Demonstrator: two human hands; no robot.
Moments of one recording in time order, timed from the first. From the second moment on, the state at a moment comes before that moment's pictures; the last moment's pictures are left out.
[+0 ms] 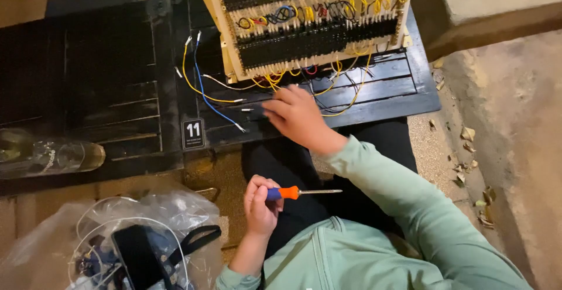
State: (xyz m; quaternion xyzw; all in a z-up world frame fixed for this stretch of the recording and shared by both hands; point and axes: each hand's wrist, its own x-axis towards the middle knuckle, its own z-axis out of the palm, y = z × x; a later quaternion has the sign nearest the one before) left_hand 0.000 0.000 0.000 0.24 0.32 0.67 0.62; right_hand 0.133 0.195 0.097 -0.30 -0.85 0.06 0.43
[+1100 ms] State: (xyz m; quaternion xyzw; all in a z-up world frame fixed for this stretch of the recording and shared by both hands) left_hand 0.012 0.052 -0.012 0.22 0.08 0.52 0.82; right_hand 0.281 0.149 0.165 -0.19 -0.95 0.10 0.22
